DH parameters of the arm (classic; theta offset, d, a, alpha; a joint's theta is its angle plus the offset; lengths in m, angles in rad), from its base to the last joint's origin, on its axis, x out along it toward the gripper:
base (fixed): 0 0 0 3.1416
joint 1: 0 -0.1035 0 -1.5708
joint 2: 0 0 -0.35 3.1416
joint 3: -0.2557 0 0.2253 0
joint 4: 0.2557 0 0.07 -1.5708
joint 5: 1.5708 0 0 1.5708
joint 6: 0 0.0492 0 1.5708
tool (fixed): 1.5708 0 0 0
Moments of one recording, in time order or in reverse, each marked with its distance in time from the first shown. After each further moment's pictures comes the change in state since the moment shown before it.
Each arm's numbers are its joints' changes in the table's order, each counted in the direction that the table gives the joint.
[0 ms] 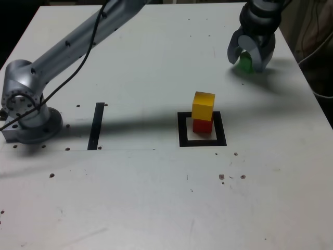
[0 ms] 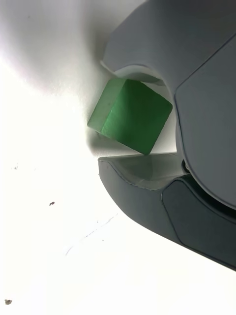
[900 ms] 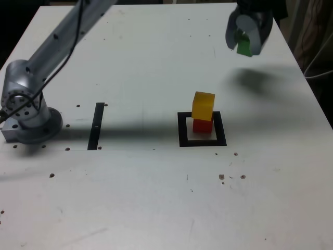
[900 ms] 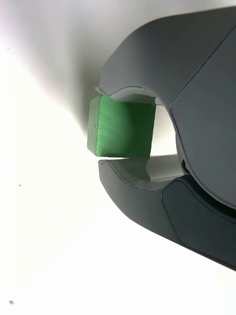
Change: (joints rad) arm 0.019 0.219 0.148 0.003 0.054 -0.096
